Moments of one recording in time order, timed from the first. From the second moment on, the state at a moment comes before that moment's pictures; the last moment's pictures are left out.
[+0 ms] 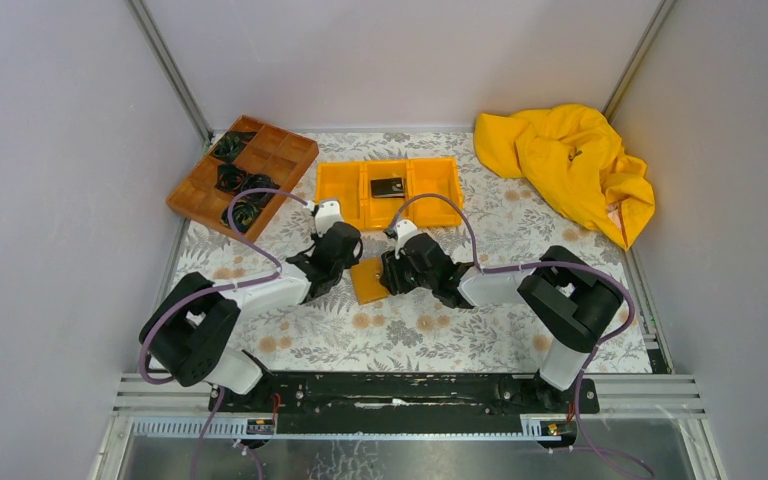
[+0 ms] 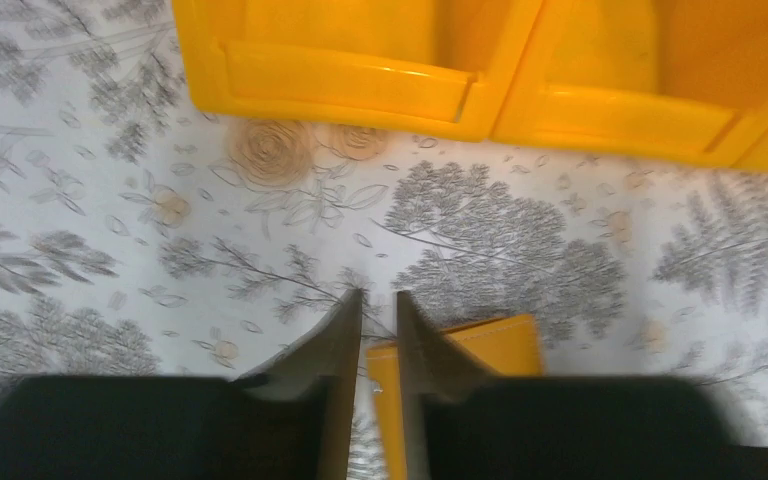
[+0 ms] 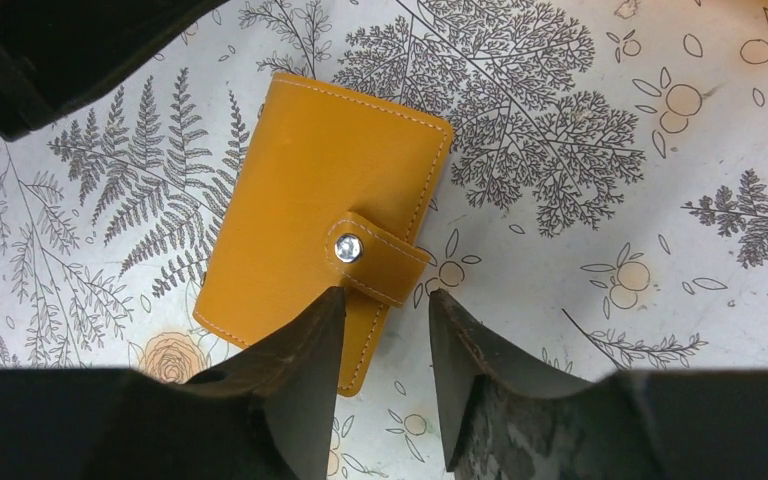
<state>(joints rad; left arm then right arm) -0.65 1.47 0.68 0.07 -0.52 -0.65 0.86 1.74 0.76 0.35 -0.04 0.33</state>
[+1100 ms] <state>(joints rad) -0.64 1.44 0.56 0.07 -0.12 -0.73 0.86 1.74 0.77 0.33 -0.18 0.40</state>
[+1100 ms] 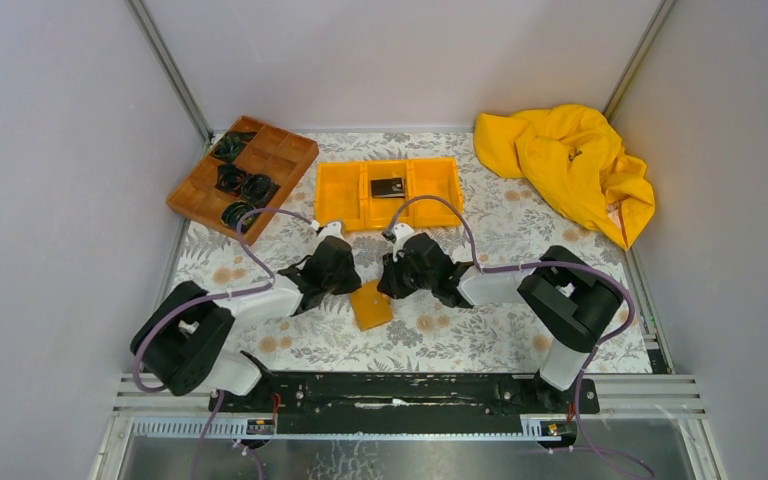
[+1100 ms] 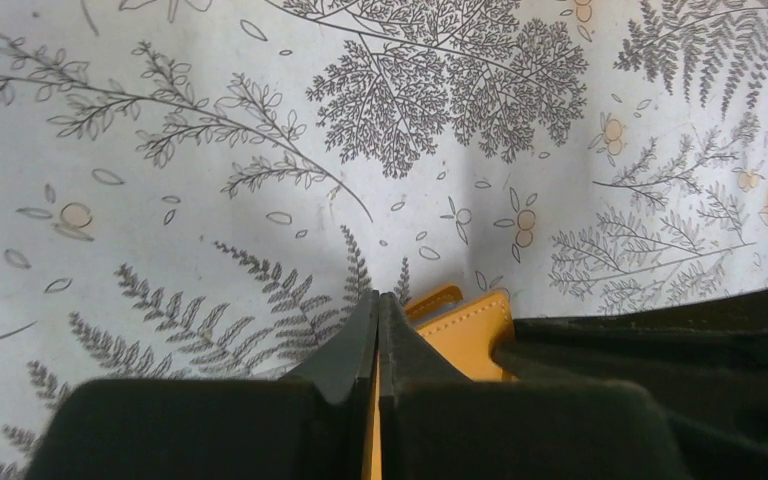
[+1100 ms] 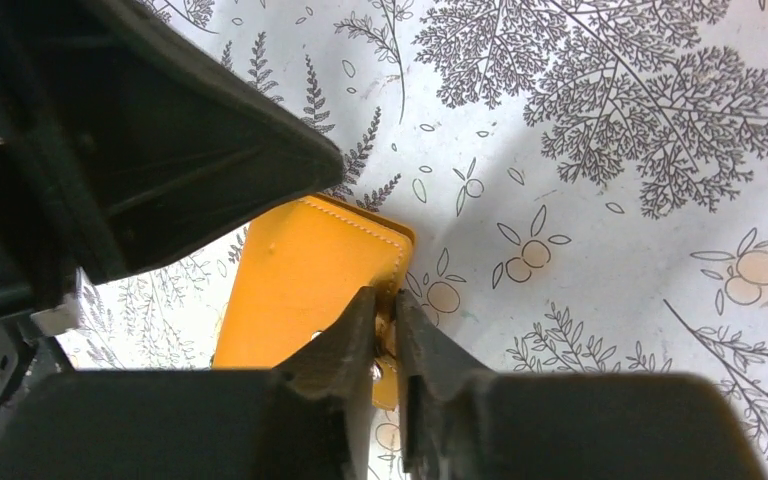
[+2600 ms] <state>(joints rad) -0.69 1.34 0.57 0.12 -0.25 -0.63 0.78 1.42 0.77 0.10 0.19 0.34</state>
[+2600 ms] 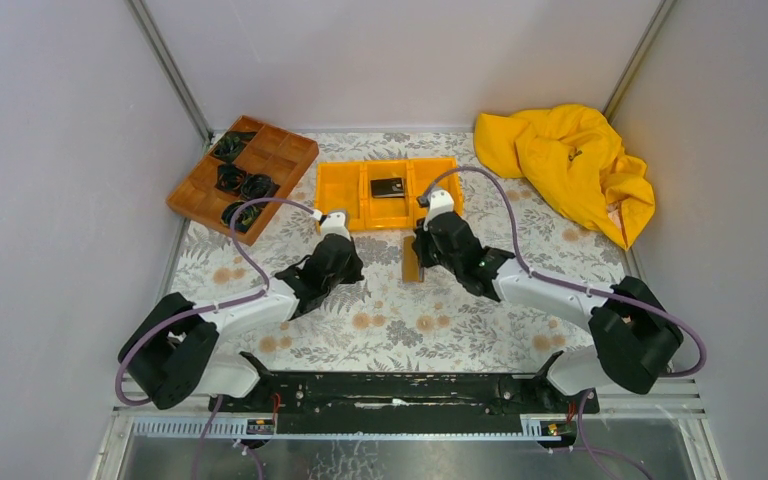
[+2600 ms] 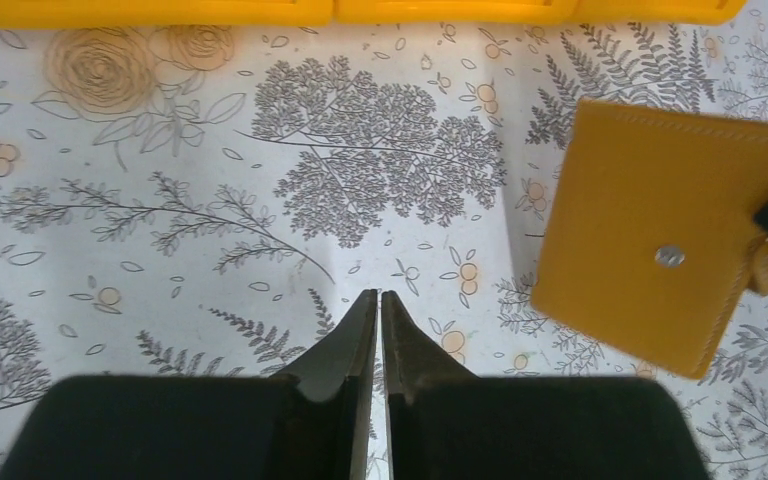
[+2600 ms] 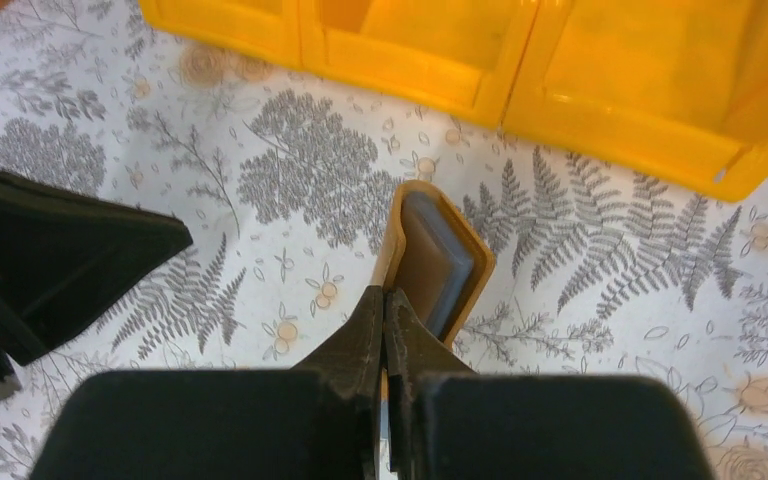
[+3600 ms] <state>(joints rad) -0.69 1.38 0.56 0.13 -0.30 -0.59 0.92 1.78 1.19 -0.33 0.36 0.34</state>
